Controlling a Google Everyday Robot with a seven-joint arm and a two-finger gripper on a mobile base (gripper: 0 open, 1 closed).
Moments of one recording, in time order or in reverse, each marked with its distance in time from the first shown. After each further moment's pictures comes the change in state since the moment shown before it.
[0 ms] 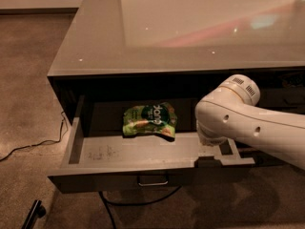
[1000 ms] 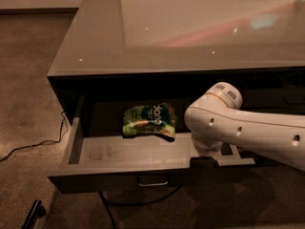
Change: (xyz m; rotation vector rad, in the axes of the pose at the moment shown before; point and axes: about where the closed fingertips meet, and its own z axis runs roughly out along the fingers) arm -0.008 0.034 0.034 -0.149 0.043 -0.050
